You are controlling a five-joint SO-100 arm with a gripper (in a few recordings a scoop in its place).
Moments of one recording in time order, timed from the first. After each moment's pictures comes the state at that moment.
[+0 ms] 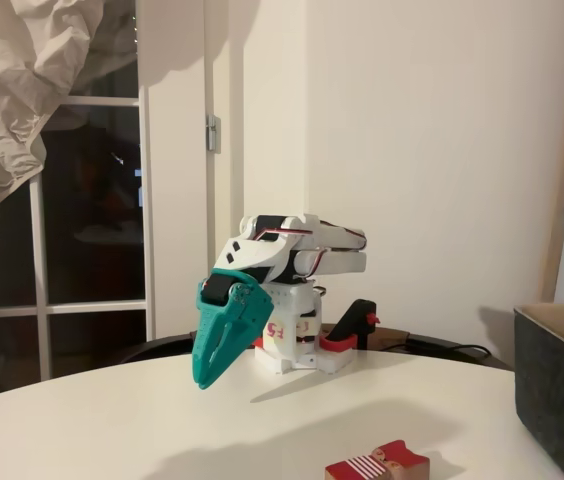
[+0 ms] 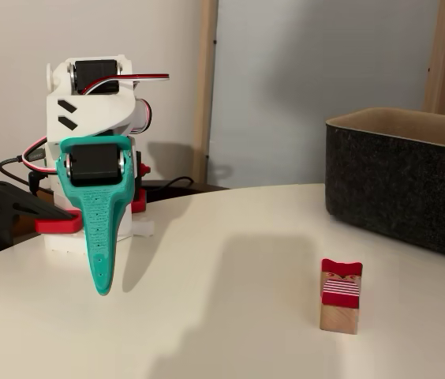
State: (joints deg) arm 45.4 189.6 179.5 58.8 85.6
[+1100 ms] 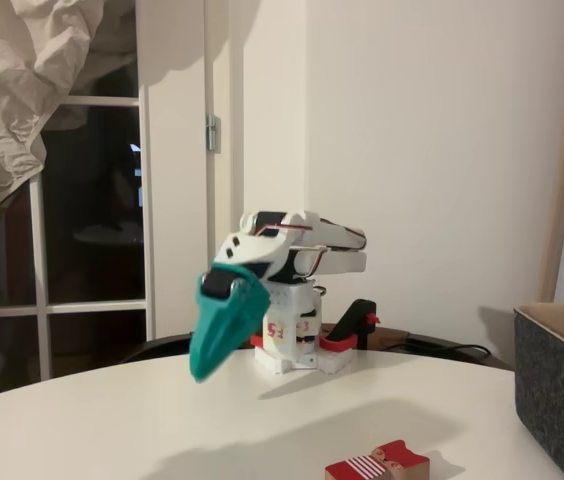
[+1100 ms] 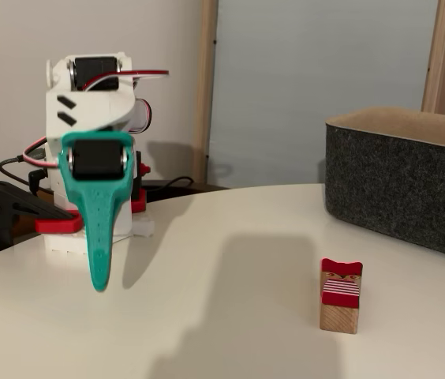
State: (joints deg) arm 45.4 189.6 173.9 59.0 92.6
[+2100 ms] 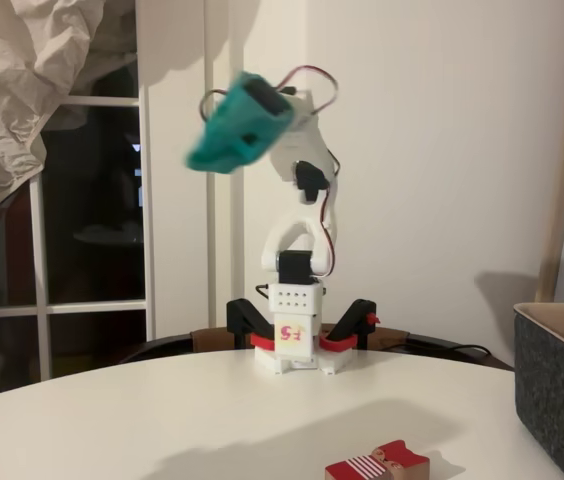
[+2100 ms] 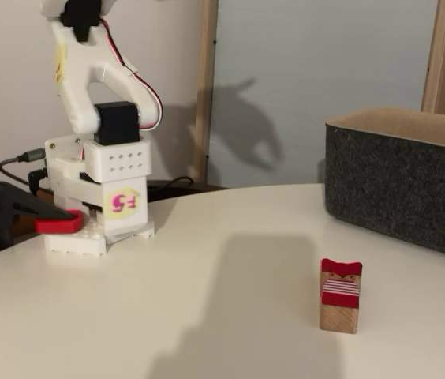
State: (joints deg) arm 19.1 139.0 116.5 42.6 134.0
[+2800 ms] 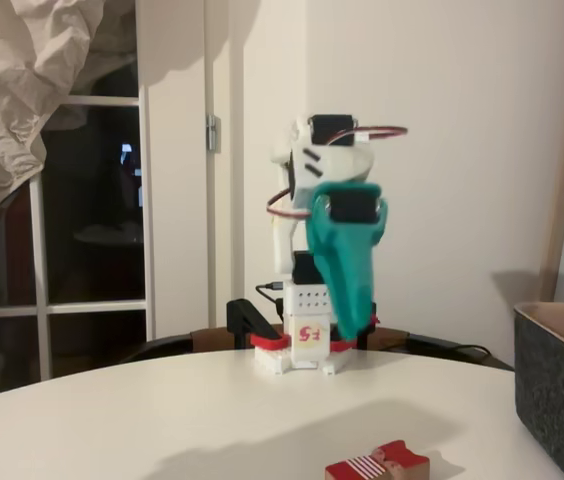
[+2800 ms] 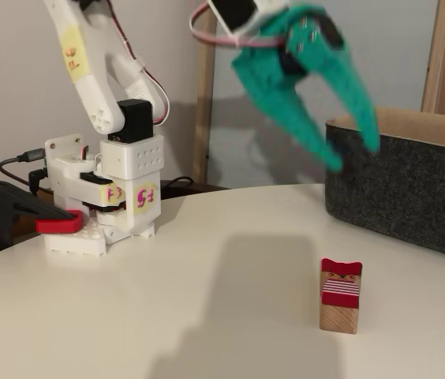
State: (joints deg) arm 1.5 119.1 116.3 63.1 87.3
